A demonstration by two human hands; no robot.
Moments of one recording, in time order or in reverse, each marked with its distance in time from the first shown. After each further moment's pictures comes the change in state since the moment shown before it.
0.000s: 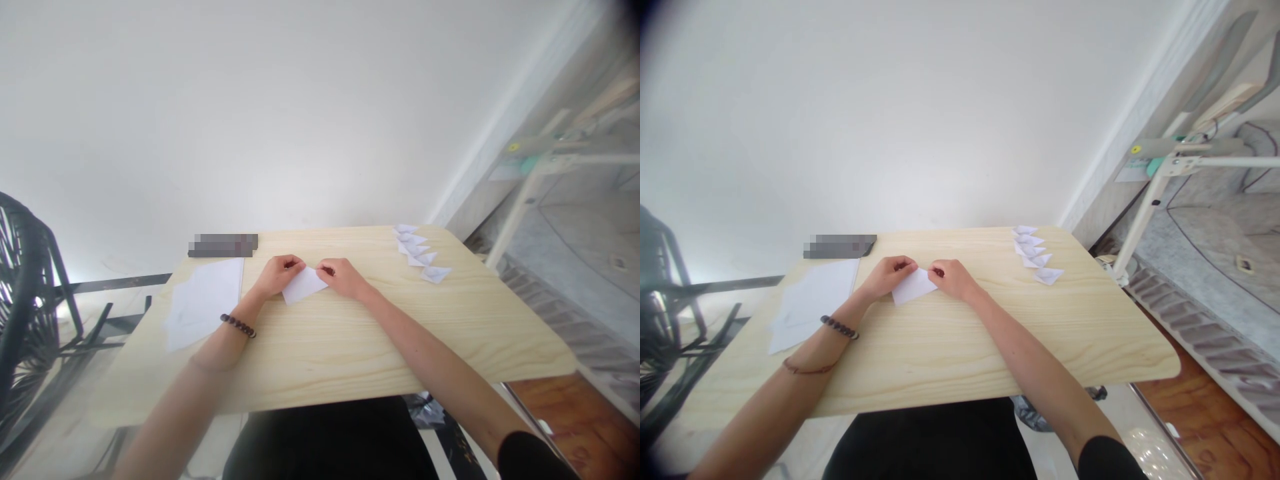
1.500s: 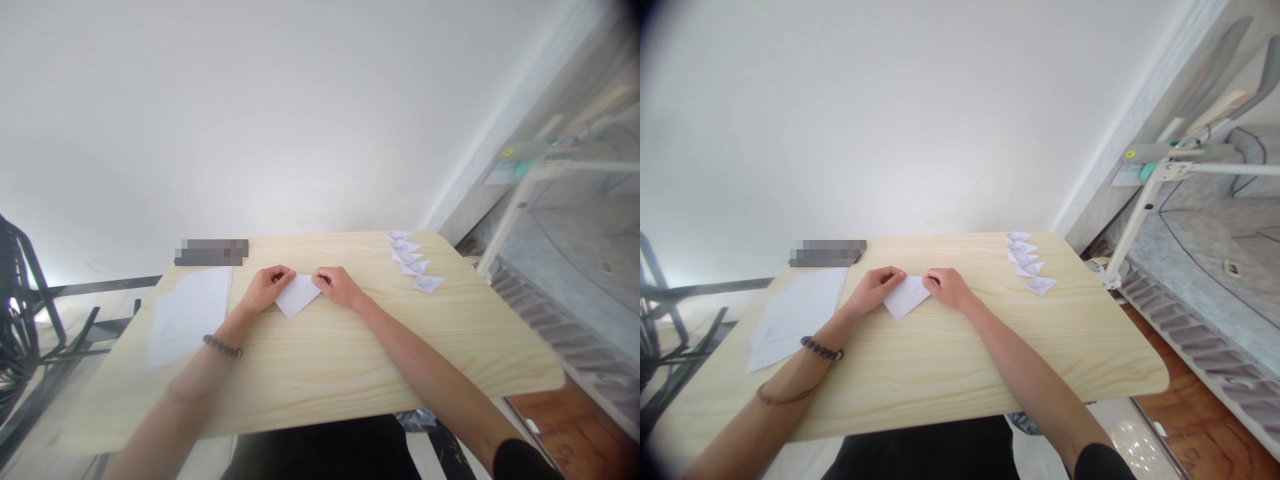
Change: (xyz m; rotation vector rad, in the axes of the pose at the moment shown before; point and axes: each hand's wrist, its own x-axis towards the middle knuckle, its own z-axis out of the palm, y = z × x) left_hand -0.007 0.007 0.001 -0.128 0.015 -0.125; right_hand -0.002 0.005 -0.006 0.025 -0.015 0.049
